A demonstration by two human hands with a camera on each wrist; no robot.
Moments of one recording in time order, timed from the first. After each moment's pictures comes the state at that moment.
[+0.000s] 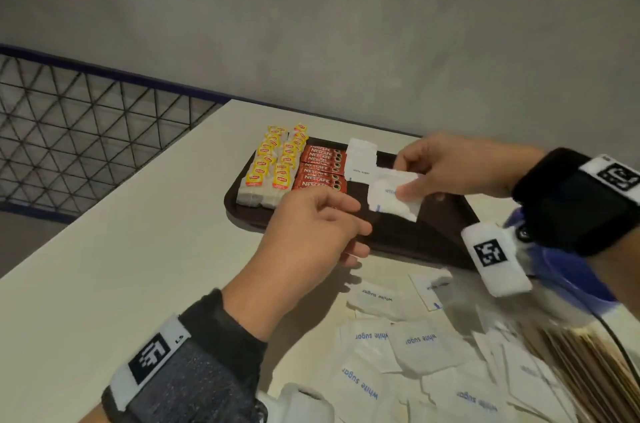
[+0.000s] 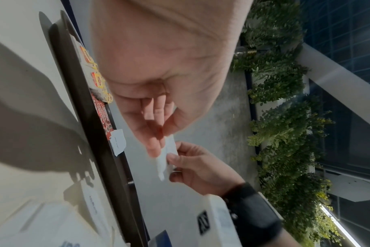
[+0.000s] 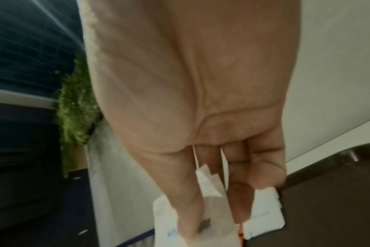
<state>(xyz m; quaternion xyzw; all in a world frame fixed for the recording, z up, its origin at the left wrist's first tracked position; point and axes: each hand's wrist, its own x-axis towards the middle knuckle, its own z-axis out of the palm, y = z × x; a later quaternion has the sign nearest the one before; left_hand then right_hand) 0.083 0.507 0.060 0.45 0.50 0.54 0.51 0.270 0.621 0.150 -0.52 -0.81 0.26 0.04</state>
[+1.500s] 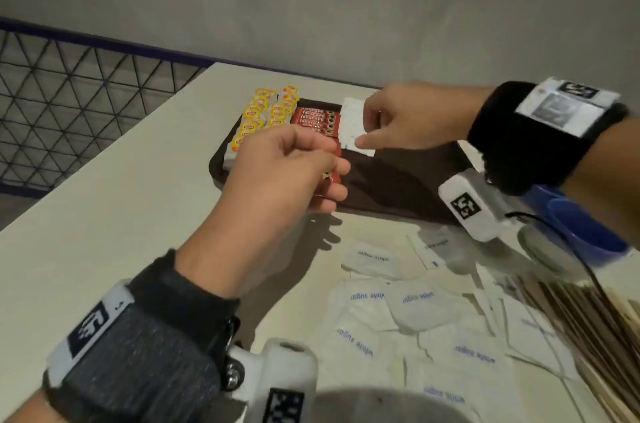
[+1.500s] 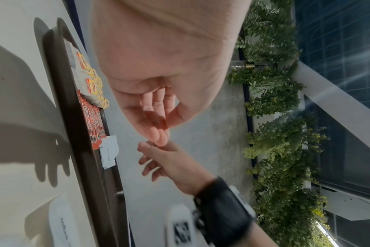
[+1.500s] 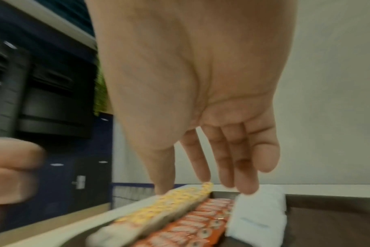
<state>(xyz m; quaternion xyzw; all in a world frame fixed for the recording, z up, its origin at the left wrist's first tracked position) 0.074 0.506 0.076 0.42 0.50 0.59 0.47 0.230 0.634 0.140 -0.50 -0.86 -0.03 -0.06</state>
